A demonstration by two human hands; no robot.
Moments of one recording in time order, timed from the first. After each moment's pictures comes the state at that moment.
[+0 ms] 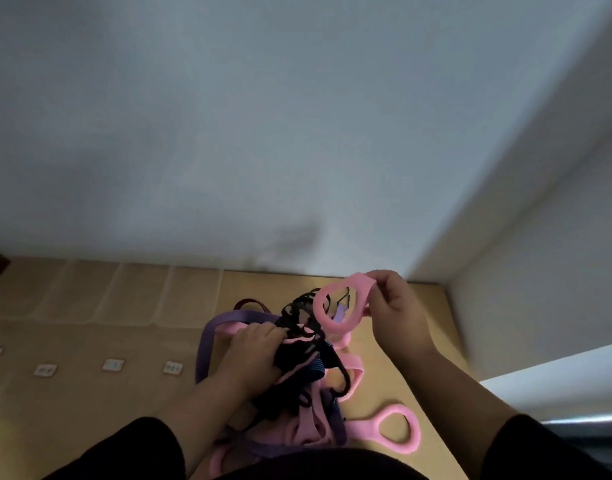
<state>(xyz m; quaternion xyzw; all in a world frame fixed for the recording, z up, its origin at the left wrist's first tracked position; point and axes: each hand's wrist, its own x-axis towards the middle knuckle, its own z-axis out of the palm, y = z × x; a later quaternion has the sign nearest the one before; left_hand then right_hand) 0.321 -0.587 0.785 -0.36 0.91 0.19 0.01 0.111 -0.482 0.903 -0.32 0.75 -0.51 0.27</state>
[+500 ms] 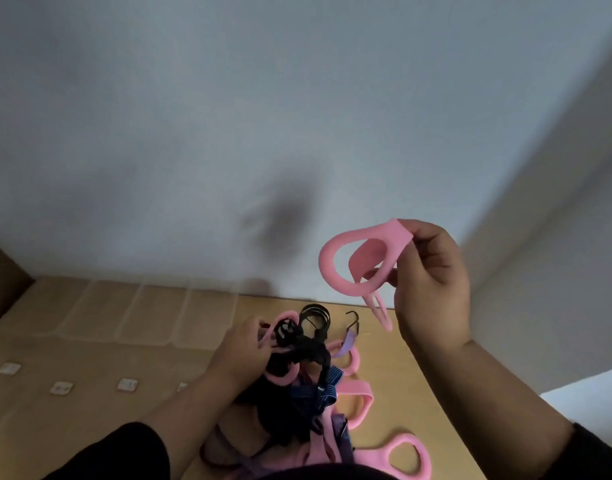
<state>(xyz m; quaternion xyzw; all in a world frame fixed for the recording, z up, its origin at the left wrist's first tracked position) 0.343 -0.622 0.818 -0.50 0.79 0.34 -0.13 0.160 -0.497 1.033 -0.36 0.59 -0.70 0.19</state>
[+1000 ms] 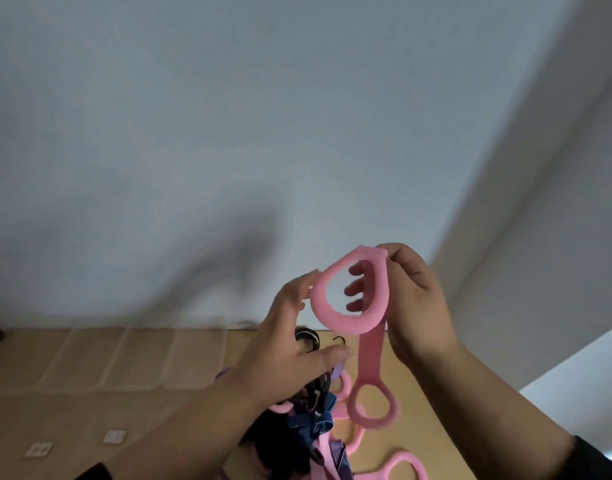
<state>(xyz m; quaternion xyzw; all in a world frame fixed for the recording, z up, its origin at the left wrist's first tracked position) 0.328 -0.565 0.986 -0.18 0.78 0.49 -0.34 0.181 -0.481 1.064 -0.34 0.60 -0.67 0.27</state>
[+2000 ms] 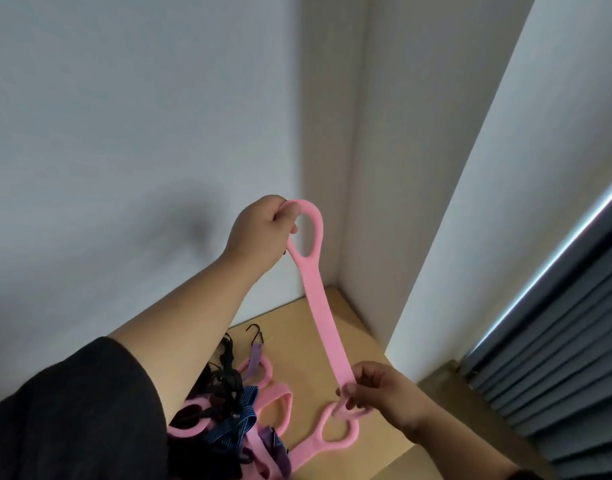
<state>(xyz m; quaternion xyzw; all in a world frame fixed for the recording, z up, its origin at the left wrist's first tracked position) 0.103 -0.545 1.052 -0.22 0.84 0.43 -0.25 0.071 -0.291 0.869 -0.23 0.70 -0.51 0.44</state>
